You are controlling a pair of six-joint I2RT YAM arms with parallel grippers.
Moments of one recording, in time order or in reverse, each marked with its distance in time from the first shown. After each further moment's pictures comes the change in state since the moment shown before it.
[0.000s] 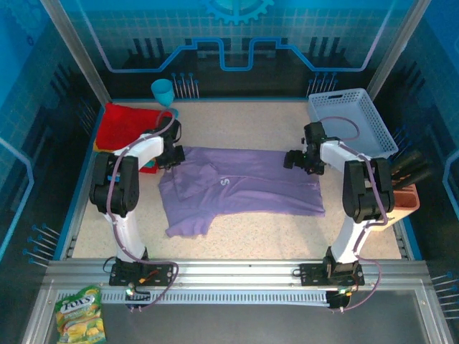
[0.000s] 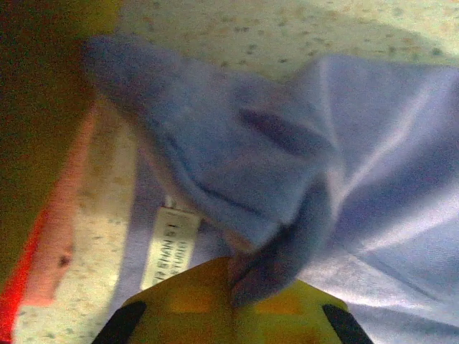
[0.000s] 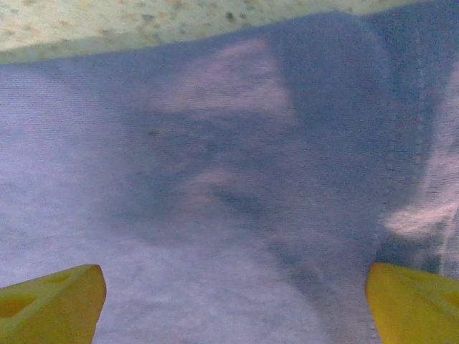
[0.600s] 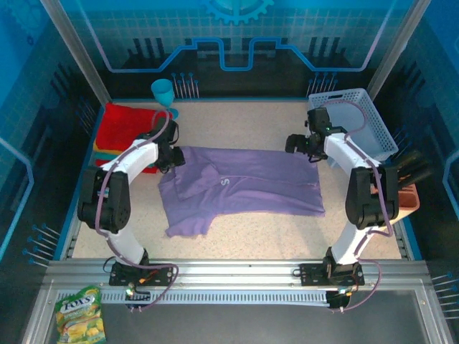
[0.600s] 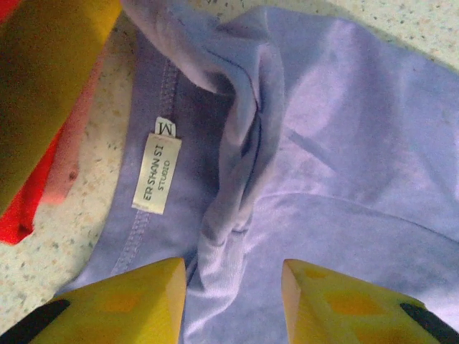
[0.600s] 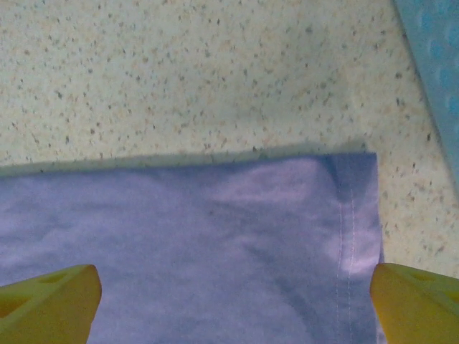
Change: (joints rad) left arm -0.039 -0.168 -0.100 0.009 0.049 -0.061; right arm 0.016 -0.092 0.099 -0.027 0.044 -0.016
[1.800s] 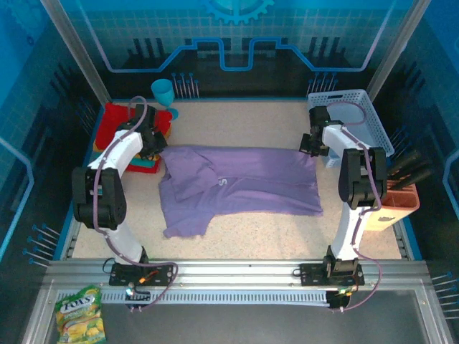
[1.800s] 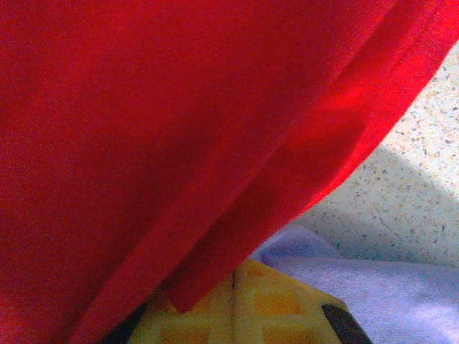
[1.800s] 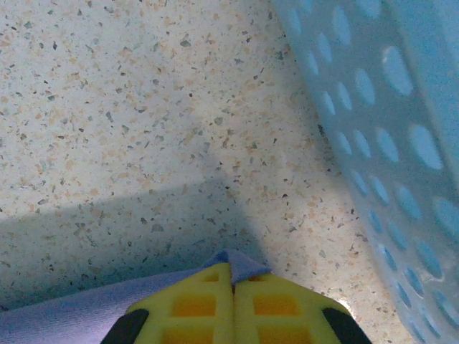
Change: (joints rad) left arm 0.157 -0.001 0.135 -0.054 -0.037 -0.018; right arm -0.063 0.253 0.192 -0.067 0.116 0.064
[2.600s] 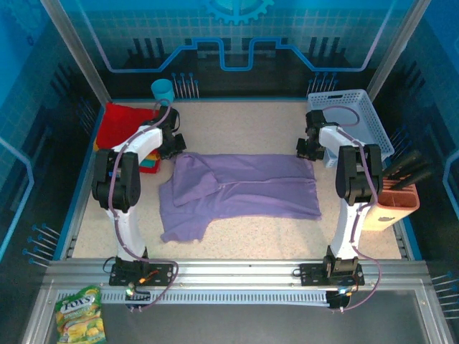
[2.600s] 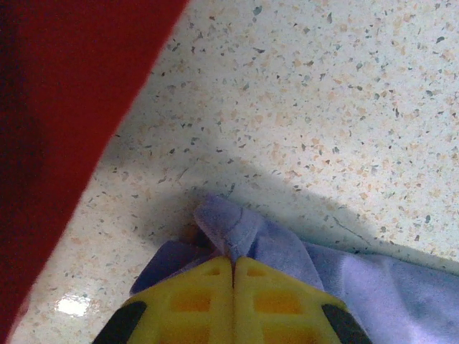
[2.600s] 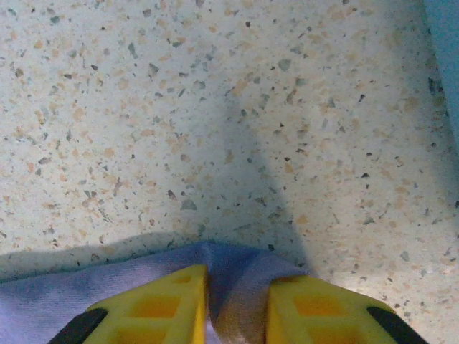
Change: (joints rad) left arm -0.112 0.225 0.113 0.034 0.061 -0.004; right arm 0.010 0.060 0.009 -0.019 -0.105 -0.034
